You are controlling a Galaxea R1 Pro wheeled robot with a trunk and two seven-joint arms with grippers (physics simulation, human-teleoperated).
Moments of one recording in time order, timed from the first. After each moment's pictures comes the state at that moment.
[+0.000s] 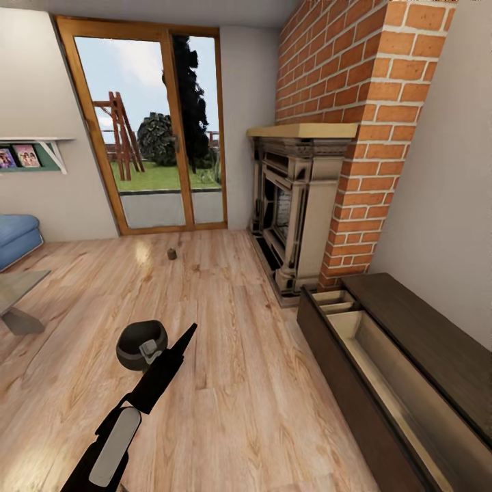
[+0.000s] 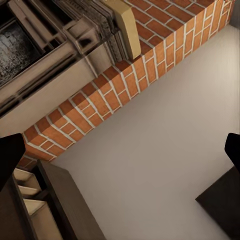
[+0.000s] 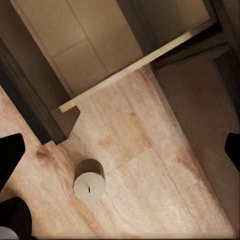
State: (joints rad) left arm -0.29 -0.01 0.03 -1.15 0.93 0.13 -0.80; right arm -0.27 -0.66 -0.26 -0.55 -0.09 0.60 0.39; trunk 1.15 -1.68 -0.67
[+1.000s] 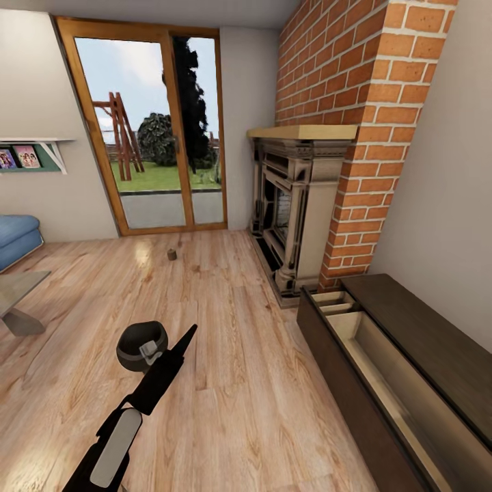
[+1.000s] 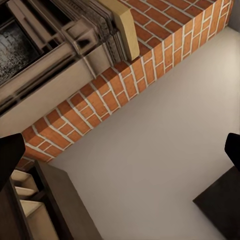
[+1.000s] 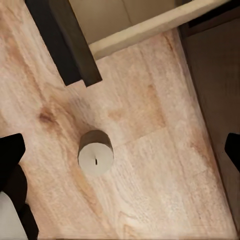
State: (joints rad) left arm -0.29 -0.01 0.03 -1.14 0.94 0.13 -0.81; right arm -0.27 -0.54 -0.25 -0.37 0.07 0.41 0.39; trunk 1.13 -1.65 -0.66
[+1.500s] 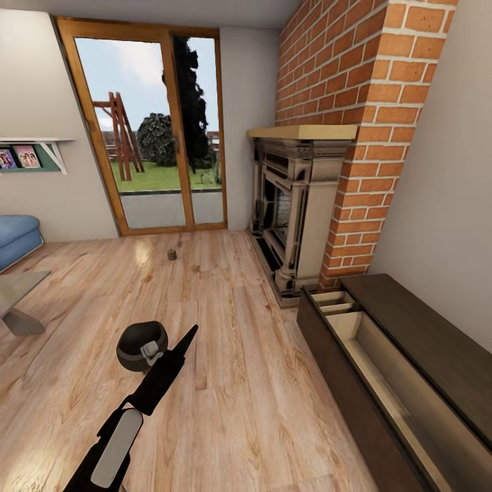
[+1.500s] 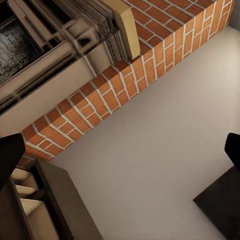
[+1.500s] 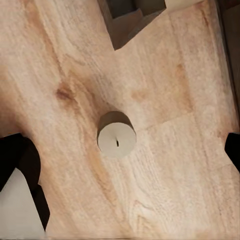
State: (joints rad) left arm -0.29 -0.01 0.02 -1.14 0.93 0.13 -0.81; right arm -0.27 -0.48 -0.25 -0.19 0.10 0.24 0.39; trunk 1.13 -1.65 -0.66
